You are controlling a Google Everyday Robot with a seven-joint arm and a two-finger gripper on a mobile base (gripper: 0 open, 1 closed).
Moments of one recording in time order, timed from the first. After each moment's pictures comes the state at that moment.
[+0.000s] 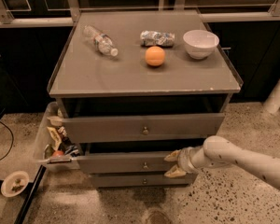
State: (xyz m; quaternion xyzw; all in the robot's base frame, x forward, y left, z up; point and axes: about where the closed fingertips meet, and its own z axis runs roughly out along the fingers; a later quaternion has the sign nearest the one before) arm 0.560 -0.155 0.426 -0.64 0.69 0.13 0.32
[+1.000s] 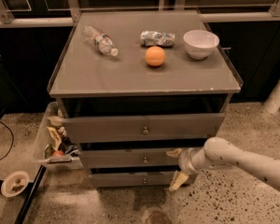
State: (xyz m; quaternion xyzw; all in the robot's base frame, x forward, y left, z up) arm 0.556 -0.154 0.426 -0.64 0.69 0.13 0.32
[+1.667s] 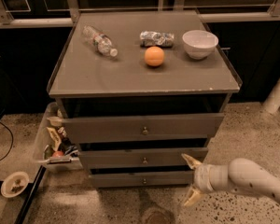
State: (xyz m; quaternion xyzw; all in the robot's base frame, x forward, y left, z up) arm 0.480 -0.186 0.466 -0.63 0.68 0.10 0.35
